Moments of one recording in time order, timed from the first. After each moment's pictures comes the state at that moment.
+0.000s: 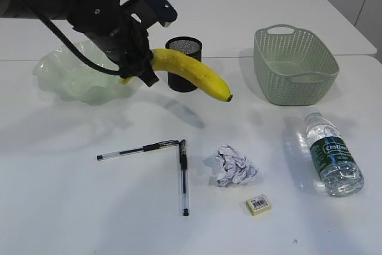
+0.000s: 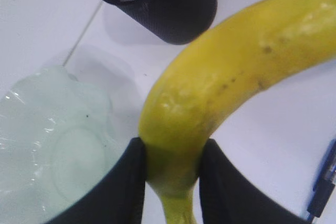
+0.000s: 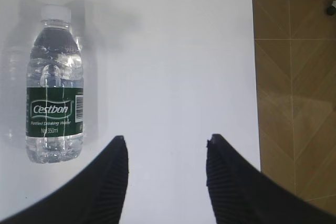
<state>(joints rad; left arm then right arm) -0.59 1.95 -1.48 0.45 0.54 0.04 0.02 1.46 -1.40 -0.27 1.25 0.05</state>
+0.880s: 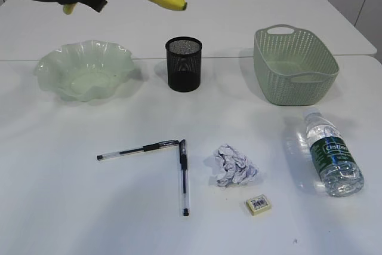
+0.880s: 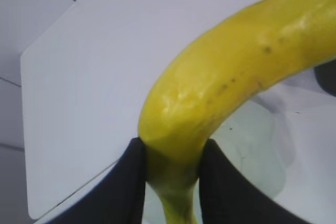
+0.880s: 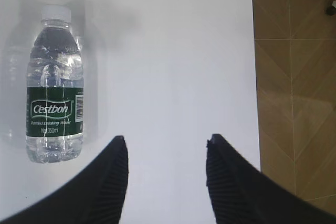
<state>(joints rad) -0.46 1.75 -1.48 0.78 0.52 -0.31 0.02 1.46 -1.40 -0.27 1.25 0.05</state>
